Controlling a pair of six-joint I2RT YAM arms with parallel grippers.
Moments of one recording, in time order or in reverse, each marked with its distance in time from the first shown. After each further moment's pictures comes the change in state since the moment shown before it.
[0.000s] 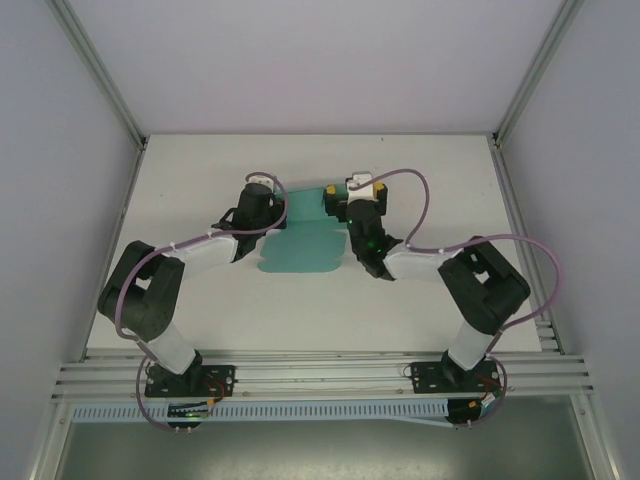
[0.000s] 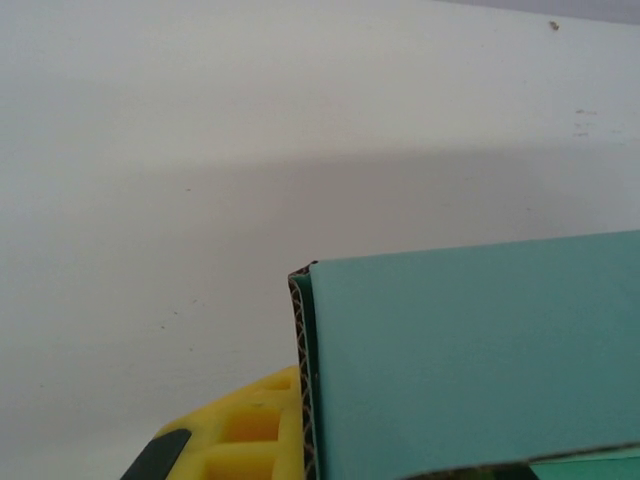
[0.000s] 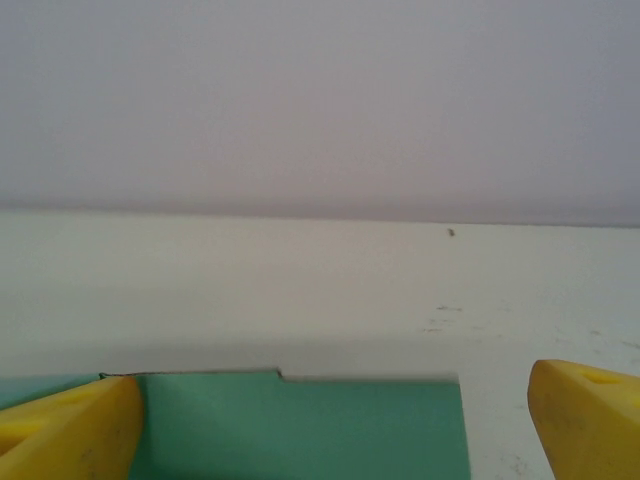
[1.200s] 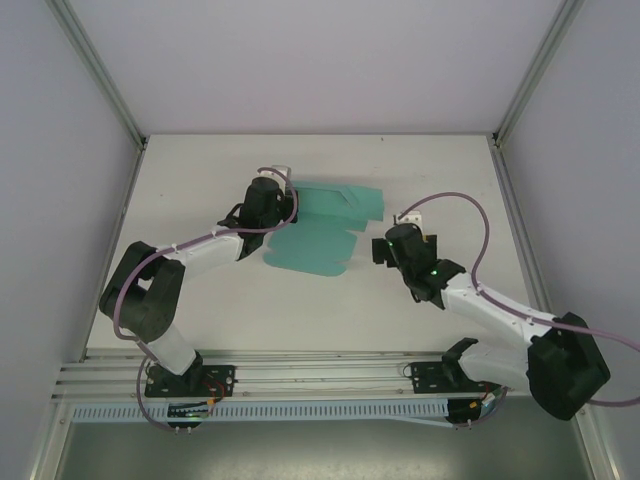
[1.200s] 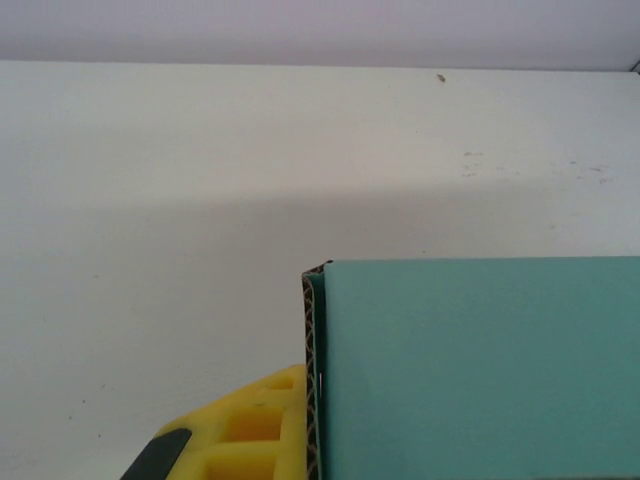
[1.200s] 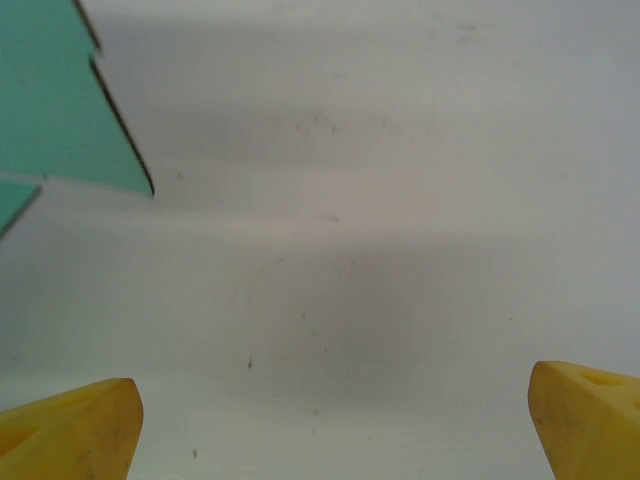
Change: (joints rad) left arm -0.047 0.000 0.062 0.054 0.033 0.073; right arm -0.111 -0.573 -0.236 -0.932 -0.208 0.216
